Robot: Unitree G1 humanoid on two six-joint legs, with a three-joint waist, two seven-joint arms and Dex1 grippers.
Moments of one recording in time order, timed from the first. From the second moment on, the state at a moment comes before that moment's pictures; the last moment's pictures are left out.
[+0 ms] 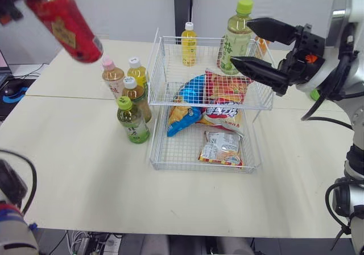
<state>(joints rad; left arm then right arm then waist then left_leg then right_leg) -1.21 1.06 0.33 0.23 -0.72 0.80 -0.92 -0.84 -0.69 -0.17 -0.35 0.81 0.70 0.76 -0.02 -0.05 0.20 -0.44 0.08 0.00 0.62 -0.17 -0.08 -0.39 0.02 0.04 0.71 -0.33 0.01</state>
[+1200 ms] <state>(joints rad) -1.51 0.33 0.05 0.86 -0.33 0.31 -0.89 -0.75 -0.70 -0.19 -0.46 0.77 0.71 0.64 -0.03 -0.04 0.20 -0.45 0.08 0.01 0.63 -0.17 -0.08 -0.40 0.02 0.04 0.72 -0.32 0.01</state>
